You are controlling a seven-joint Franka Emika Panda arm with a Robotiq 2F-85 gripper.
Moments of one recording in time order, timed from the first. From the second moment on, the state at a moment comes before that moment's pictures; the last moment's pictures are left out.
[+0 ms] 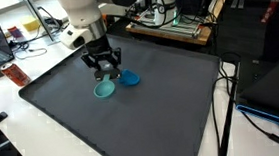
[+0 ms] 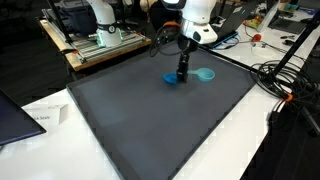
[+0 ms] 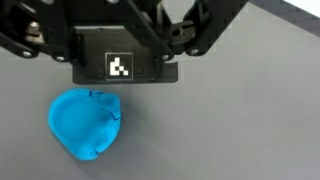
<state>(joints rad) -0.01 0.51 0.08 -1.80 -0.15 2.25 -0.44</state>
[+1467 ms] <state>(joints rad) -0.27 0.53 0.20 -1.83 0.38 2.30 -0.86</state>
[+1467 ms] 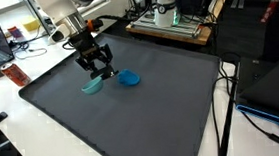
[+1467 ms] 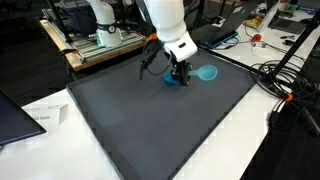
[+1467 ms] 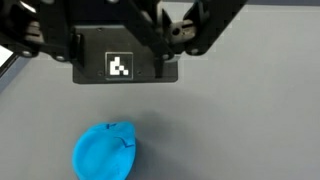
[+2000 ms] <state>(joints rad) -0.26 0.37 0.20 -2.03 0.40 2.31 -0.97</state>
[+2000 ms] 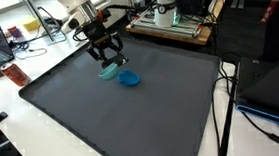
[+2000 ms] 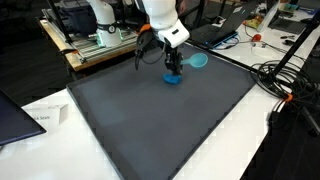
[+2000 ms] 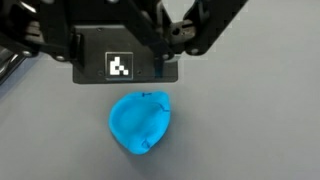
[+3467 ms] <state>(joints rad) 0.02 0.21 0.10 -2.33 0.02 2.68 -0.53</state>
